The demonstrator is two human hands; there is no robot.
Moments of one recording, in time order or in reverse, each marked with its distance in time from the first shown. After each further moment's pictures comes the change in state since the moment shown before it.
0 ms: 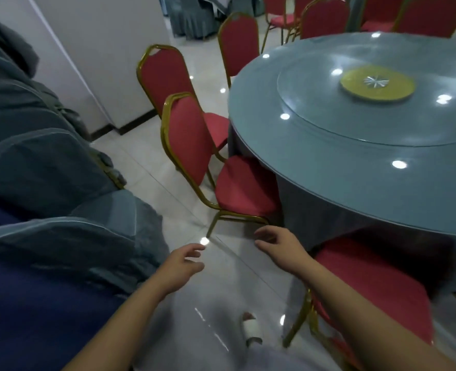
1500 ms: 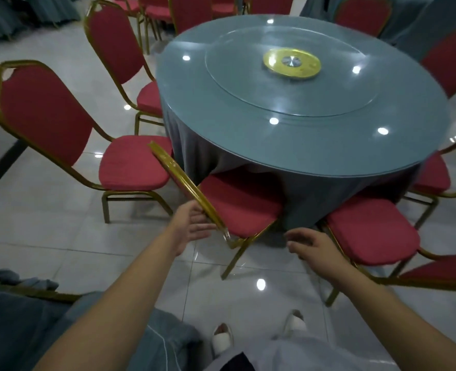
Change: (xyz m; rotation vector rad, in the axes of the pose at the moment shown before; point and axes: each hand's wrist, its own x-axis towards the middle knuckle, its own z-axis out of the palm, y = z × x) left_hand 0.361 0.076 -0.295 -0.328 -0.596 -0.105; right_hand 0.181 -0.206 0.176 0.314 0.665 0.518
